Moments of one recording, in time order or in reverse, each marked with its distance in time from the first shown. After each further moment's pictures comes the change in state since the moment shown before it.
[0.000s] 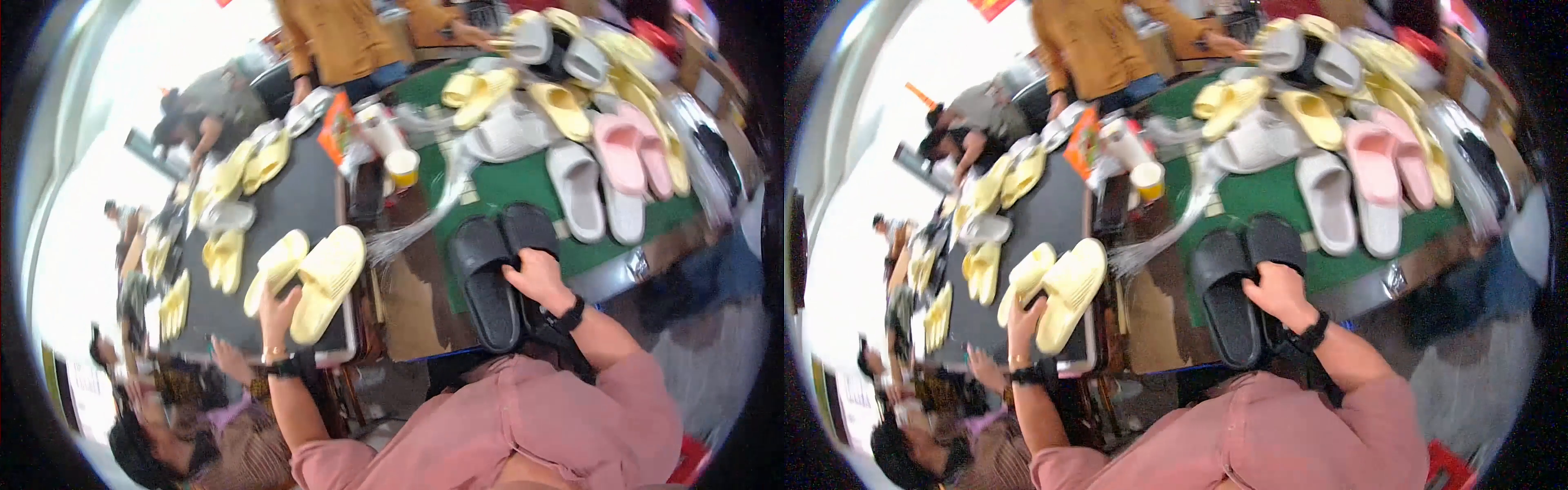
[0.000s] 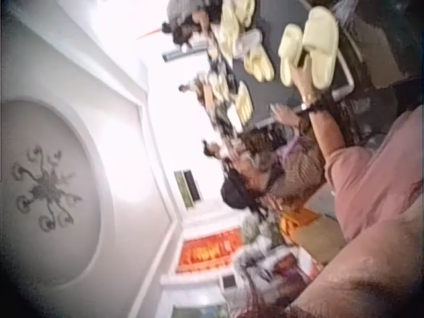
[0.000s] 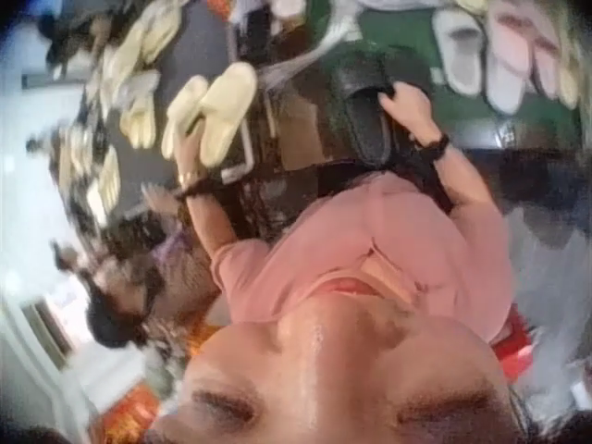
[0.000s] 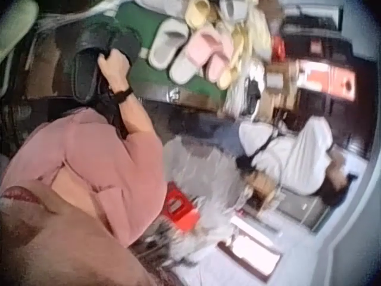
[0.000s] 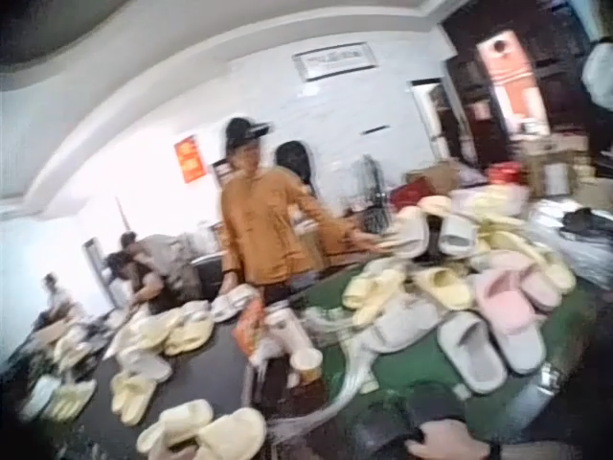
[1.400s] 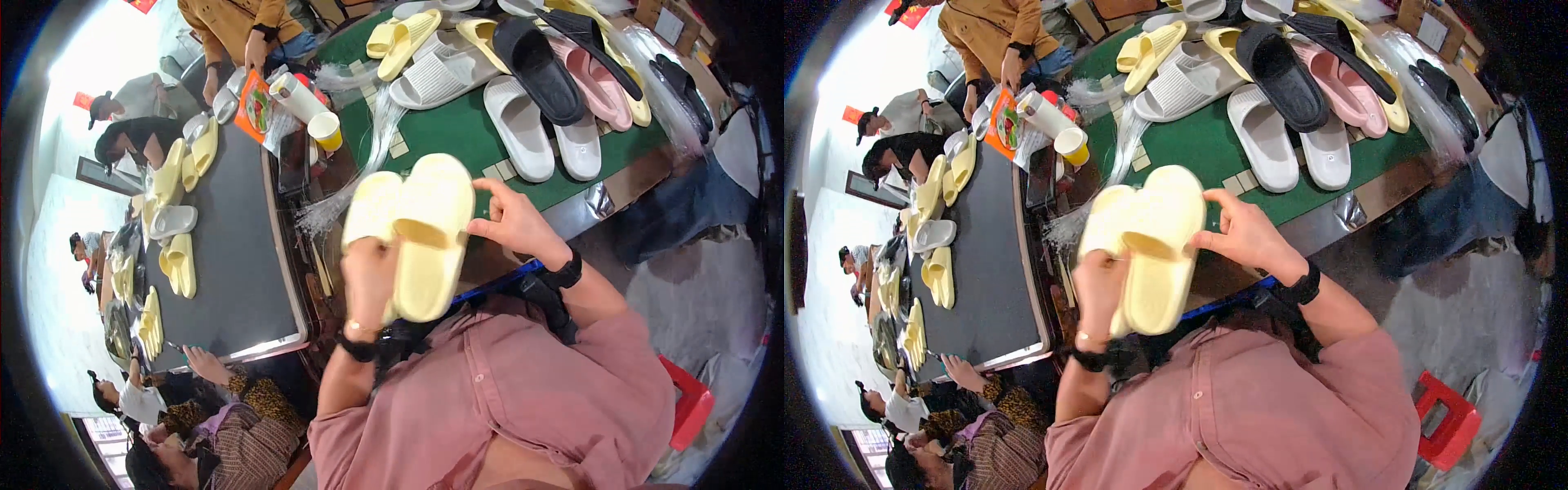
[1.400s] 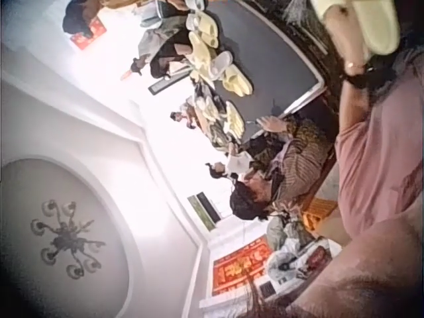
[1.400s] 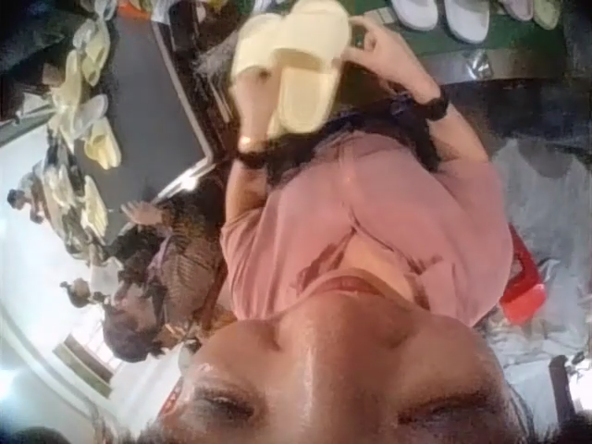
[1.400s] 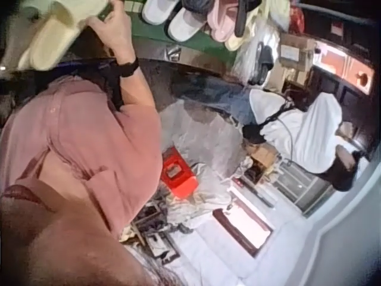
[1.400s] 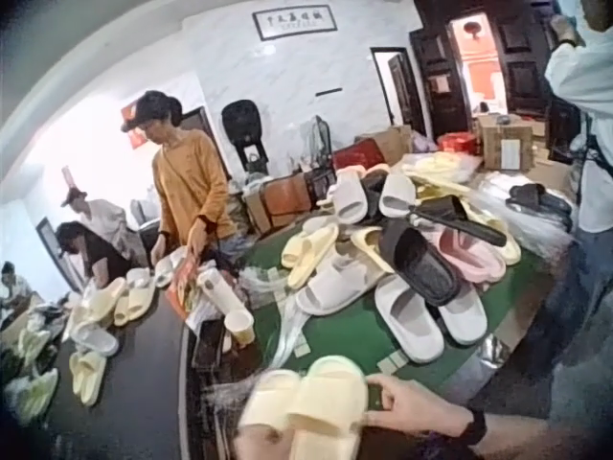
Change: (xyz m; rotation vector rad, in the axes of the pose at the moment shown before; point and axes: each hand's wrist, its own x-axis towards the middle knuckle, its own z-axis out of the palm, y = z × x) left_hand -0.089 0.206 0.203 0.172 -0.344 0.043; right_hand -0.022 0.021 -0.064 0.479 -0.096 -0.048
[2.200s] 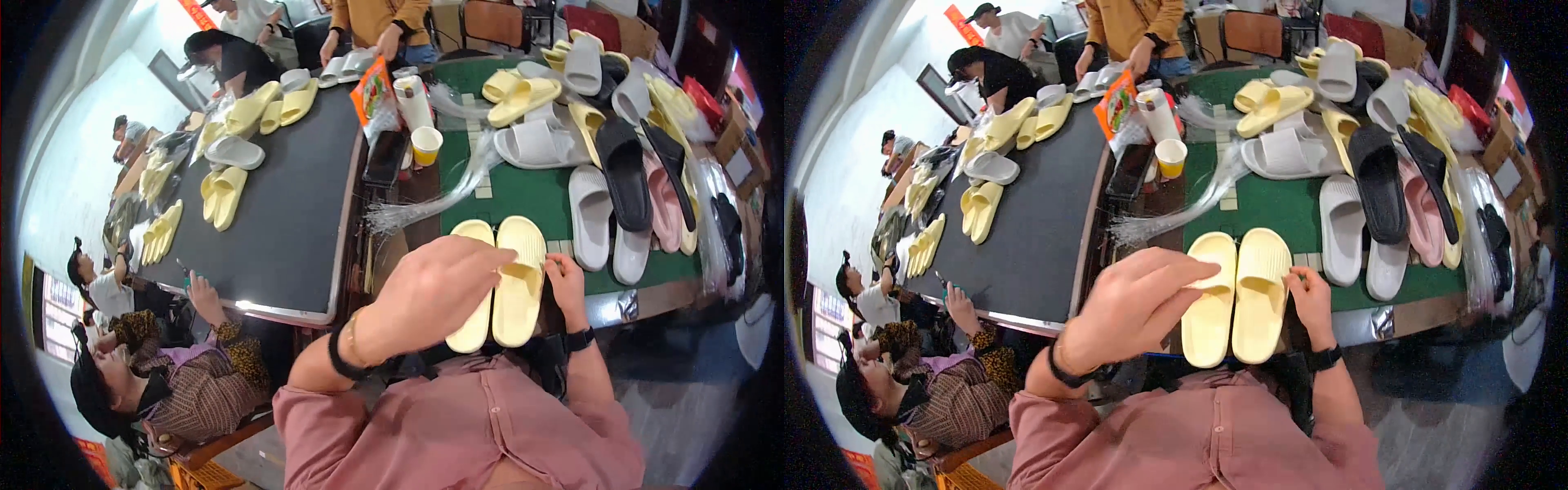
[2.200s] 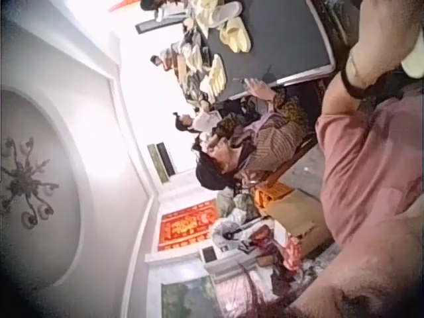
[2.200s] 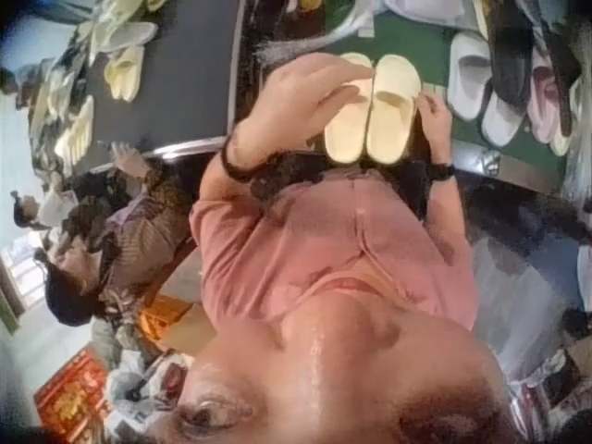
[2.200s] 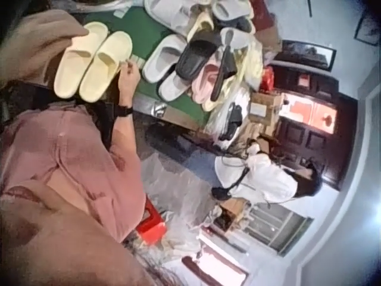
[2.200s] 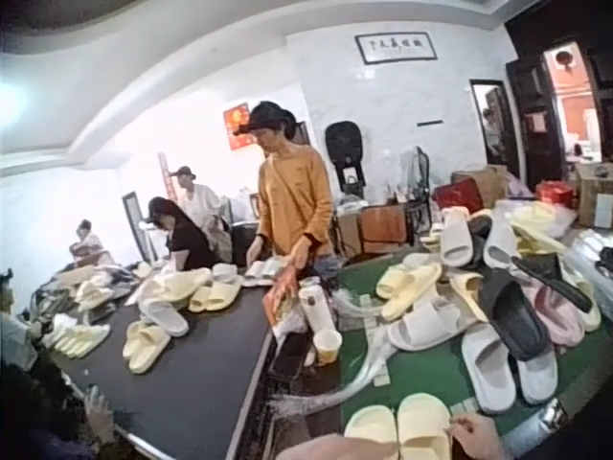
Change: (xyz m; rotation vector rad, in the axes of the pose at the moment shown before) left_hand -0.016 0.074 -0.108 -0.155 0.074 0.835; right_hand 0.023 0.088 0.023 0.142 0.261 0.087
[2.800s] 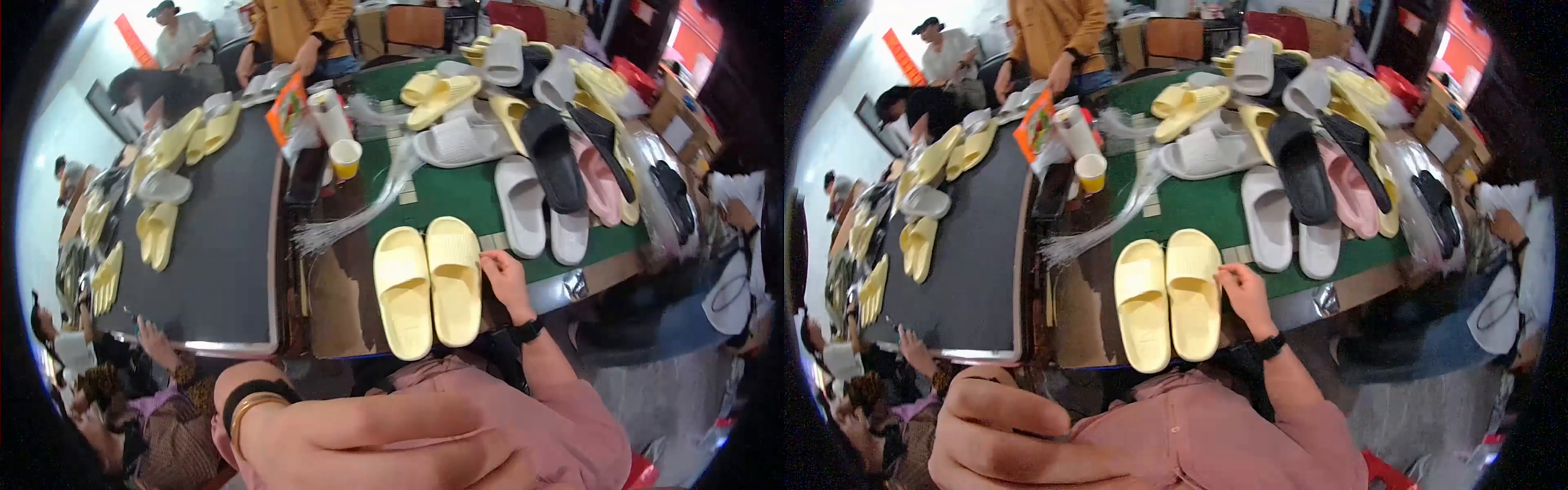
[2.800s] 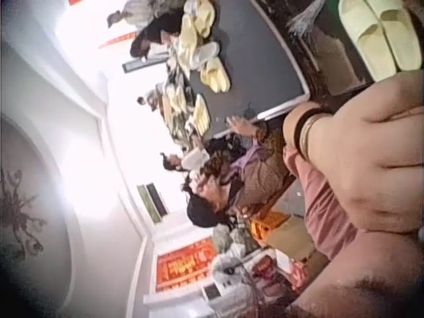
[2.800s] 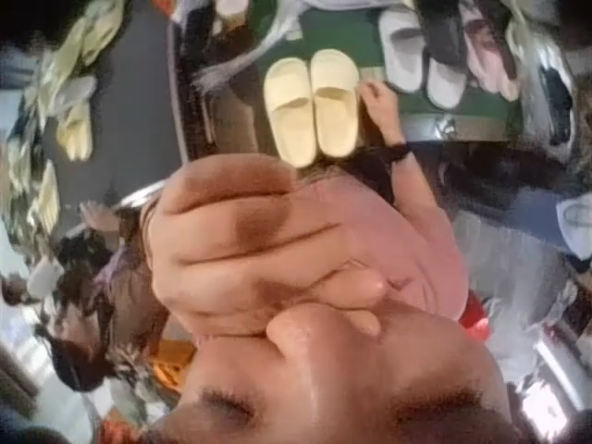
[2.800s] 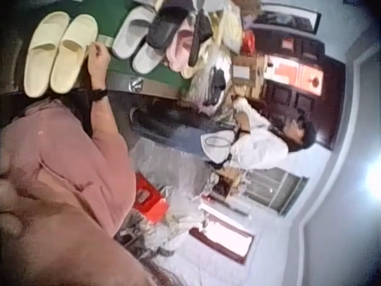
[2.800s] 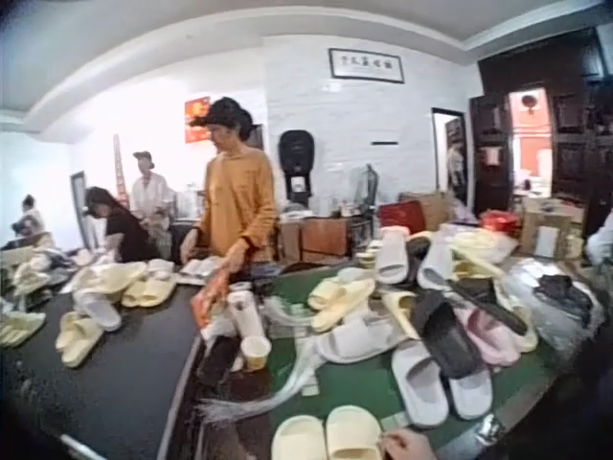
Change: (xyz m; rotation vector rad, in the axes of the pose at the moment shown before) left_hand 0.029 0.078 -0.032 0.004 0.330 0.879; right_hand -0.003 -0.001 0.010 0.055 -0.032 -0.040
